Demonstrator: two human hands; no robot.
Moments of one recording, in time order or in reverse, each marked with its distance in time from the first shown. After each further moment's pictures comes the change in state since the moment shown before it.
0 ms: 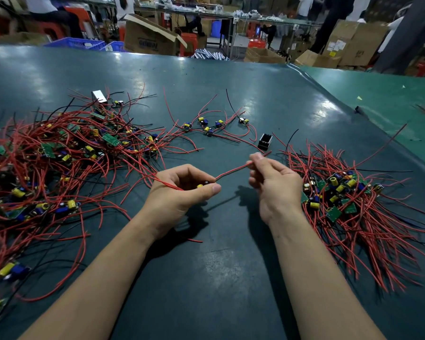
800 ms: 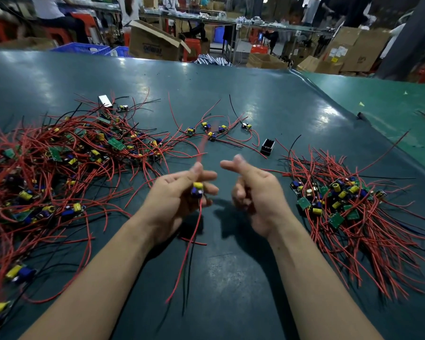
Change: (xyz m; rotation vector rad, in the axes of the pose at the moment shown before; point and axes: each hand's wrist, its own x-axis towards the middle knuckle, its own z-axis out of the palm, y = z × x) left_hand 0.004 0.008 -0.004 -0.317 0.015 -0.207; right_hand -0.012 0.003 0.008 -0.146 -0.430 0.138
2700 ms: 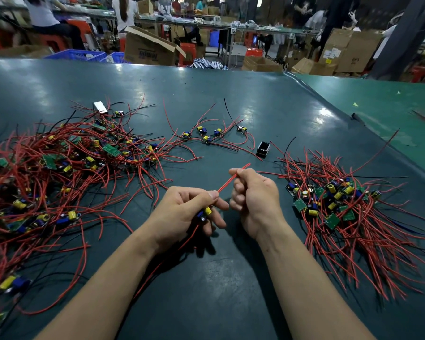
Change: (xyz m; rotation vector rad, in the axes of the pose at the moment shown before) left_hand -0.008 -0.007 0.006 0.325 -0.209 -0.007; right_hand 0.005 0.004 0.008 0.203 0.217 0.012
